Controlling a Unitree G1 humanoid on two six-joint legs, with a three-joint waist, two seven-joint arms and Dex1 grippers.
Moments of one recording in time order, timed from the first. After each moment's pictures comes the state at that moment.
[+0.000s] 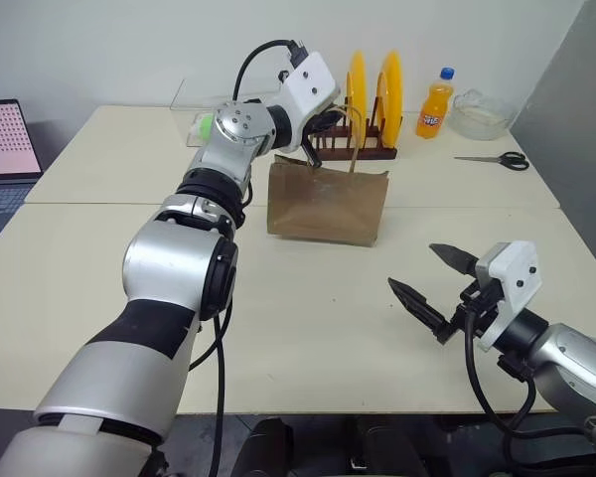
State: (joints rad) left arm -1.54 0.26 0.00 1.38 0.24 -0.30 -0.75; right arm 0.05 -0.66 -0.21 -0.96 0.75 0.79 0.24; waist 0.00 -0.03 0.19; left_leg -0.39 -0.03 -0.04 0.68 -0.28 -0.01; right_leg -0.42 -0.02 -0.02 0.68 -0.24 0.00
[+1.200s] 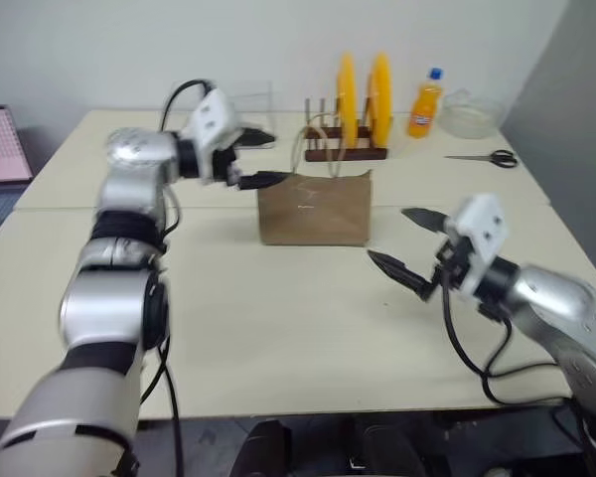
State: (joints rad) left arm -0.91 0.60 0.10 0.51 -0.14 0.08 -1.34; right arm -0.45 -0.71 0.01 -0.54 0.55 0.68 0.48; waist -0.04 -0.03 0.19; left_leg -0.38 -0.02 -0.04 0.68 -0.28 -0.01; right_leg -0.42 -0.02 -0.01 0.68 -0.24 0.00
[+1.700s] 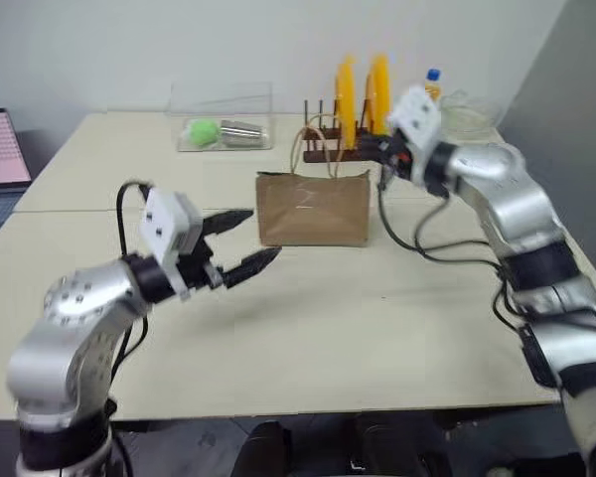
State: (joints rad) left arm -0.13 0.54 0.32 -0.77 -0.56 0.83 -0.75; right arm -1.22 -0.48 0.31 0.62 0.06 0.16 0.72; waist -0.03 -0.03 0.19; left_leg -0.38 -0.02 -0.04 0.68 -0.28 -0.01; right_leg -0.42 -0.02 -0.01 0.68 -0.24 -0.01
